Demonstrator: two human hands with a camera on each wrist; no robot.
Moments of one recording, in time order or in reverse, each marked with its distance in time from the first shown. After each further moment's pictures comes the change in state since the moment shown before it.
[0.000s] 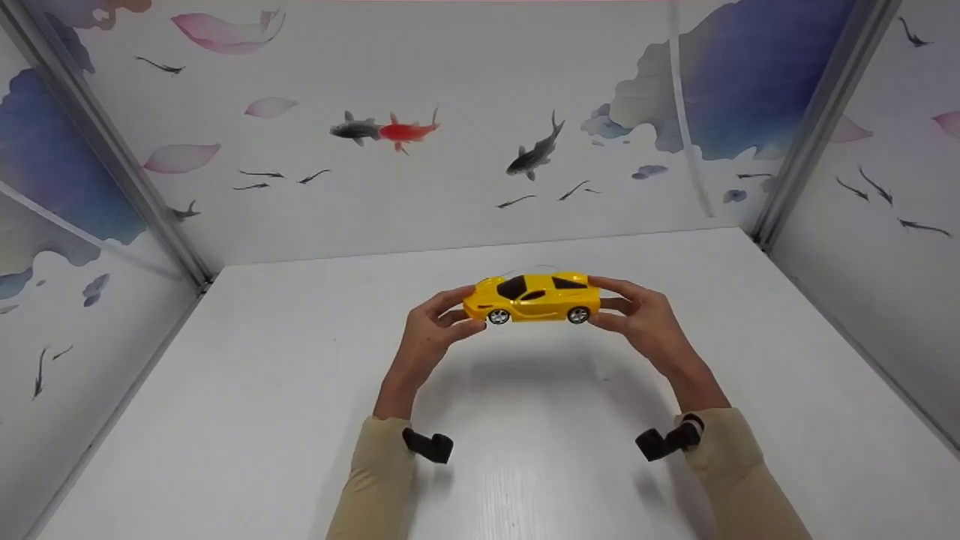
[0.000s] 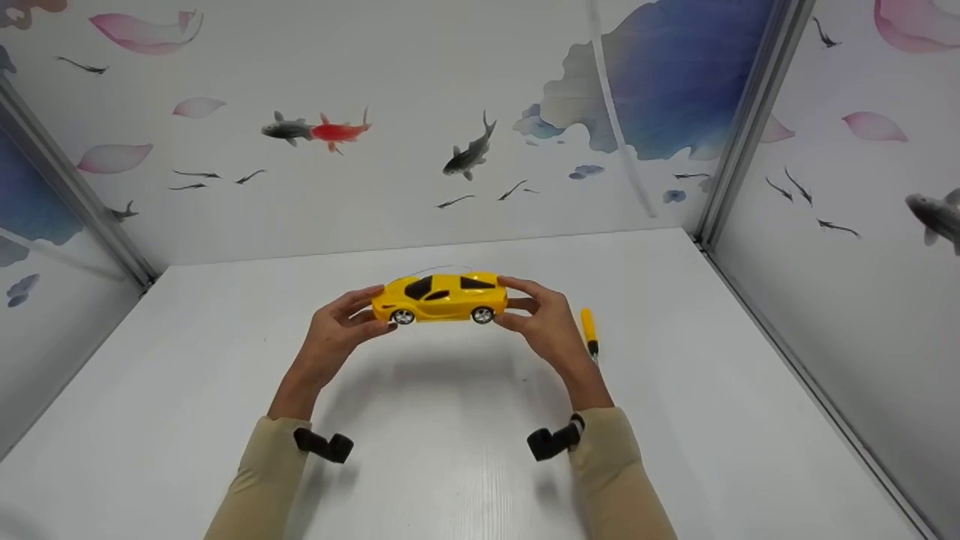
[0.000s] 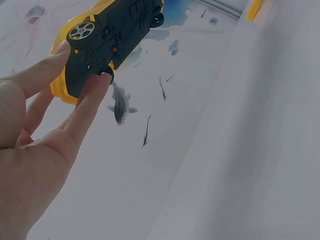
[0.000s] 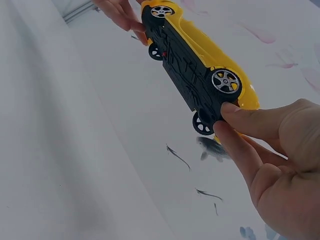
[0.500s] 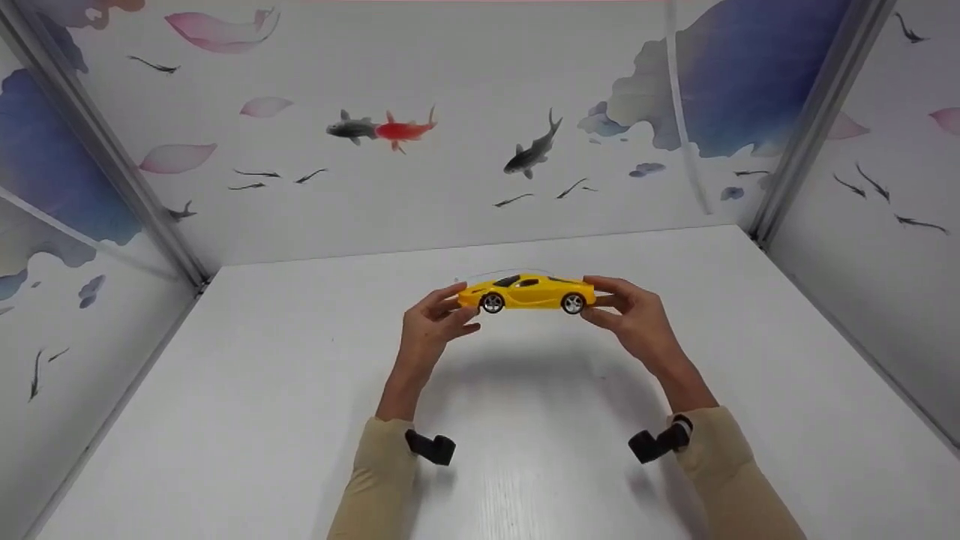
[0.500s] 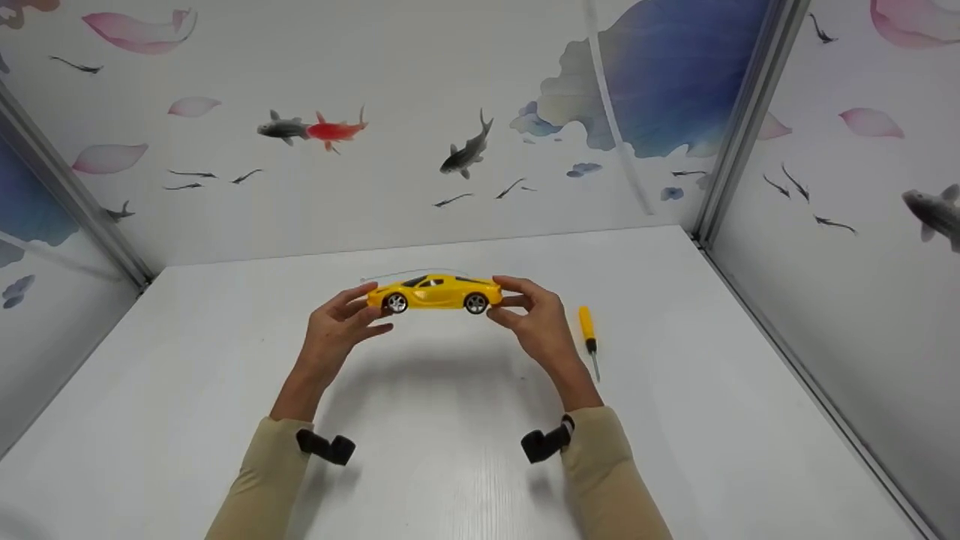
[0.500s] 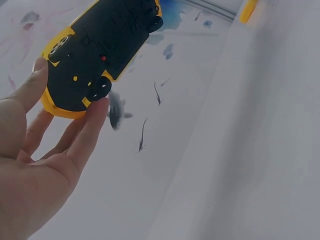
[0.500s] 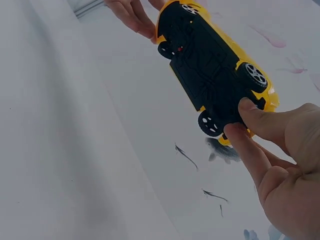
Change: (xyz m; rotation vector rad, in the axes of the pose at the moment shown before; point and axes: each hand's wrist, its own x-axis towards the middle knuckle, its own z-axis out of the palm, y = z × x) left_hand 0.011 -0.020 0.003 -0.090 0.139 0.021; right_hand 0.000 0.003 0.010 -0.028 0.089 -0.056
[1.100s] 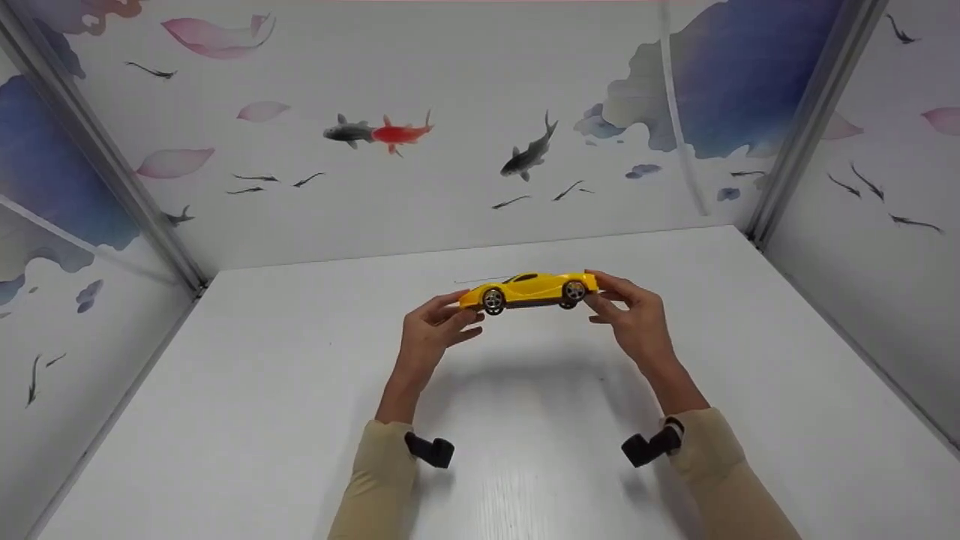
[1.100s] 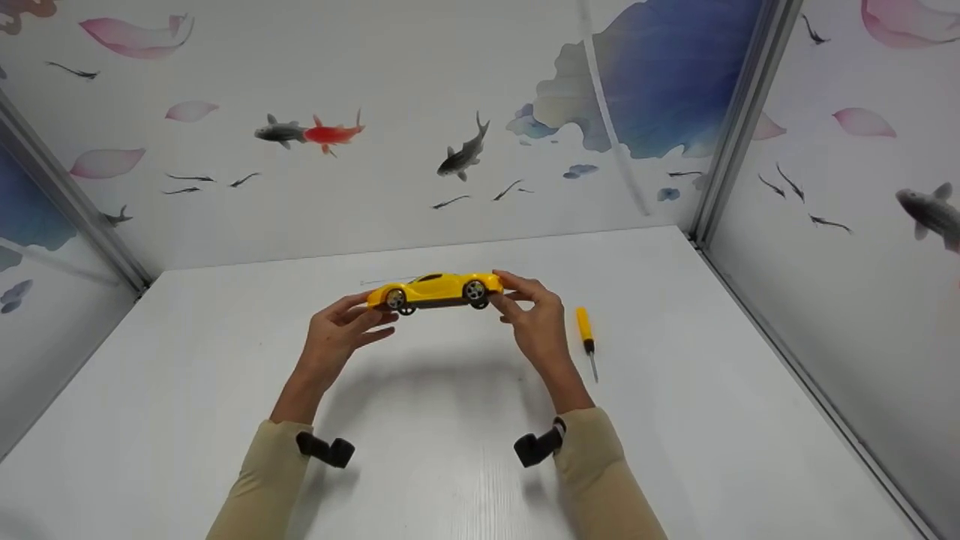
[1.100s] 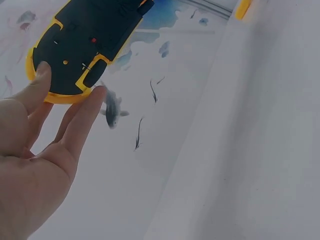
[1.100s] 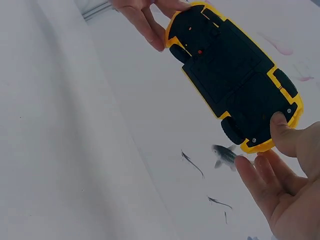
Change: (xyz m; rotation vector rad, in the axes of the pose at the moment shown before) left_hand 0.001 -0.005 0.001 -0.036 -0.034 0.013; right_hand 0.001 0.000 0.005 0.026 0.137 -0.061
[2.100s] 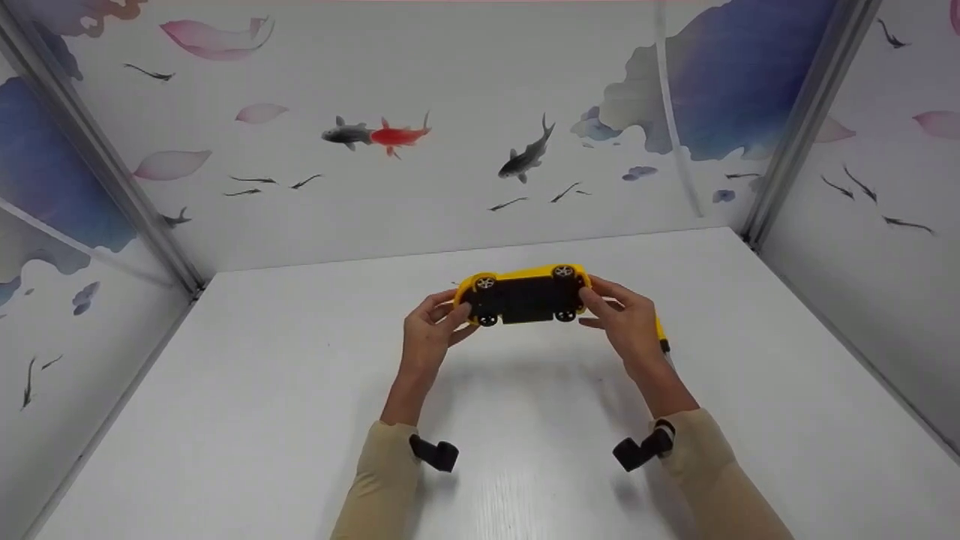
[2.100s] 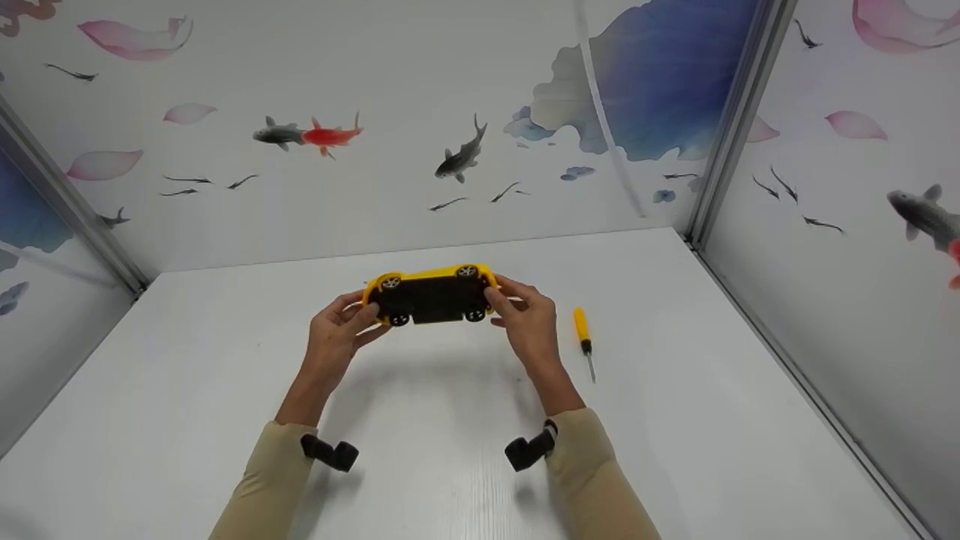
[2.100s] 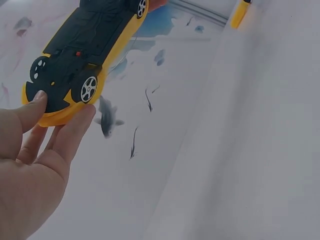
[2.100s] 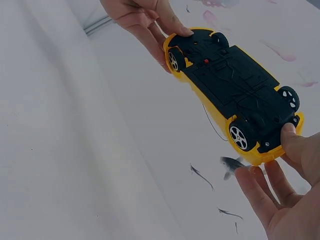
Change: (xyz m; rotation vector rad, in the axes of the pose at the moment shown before) left_hand 0.002 0.002 0.008 -0.073 0.126 -0.053; right_hand -0.001 -0.002 0.009 0.134 0.025 0.192
